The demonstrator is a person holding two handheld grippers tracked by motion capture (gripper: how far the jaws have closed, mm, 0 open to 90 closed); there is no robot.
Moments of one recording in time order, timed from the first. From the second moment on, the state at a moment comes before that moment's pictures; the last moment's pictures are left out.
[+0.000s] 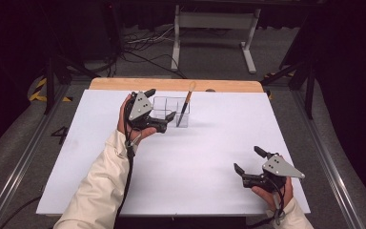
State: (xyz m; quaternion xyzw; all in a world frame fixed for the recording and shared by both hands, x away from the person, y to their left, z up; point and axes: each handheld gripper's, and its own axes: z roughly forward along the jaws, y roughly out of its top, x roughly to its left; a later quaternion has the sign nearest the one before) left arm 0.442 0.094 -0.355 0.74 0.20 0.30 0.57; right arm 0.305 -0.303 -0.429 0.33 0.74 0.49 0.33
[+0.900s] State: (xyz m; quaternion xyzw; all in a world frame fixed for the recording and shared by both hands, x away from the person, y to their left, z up) left arm 0.403 0.106 -0.364 0.75 0.17 0.33 0.55; right arm 0.306 -0.301 -0.431 0.33 0.74 0.48 0.33
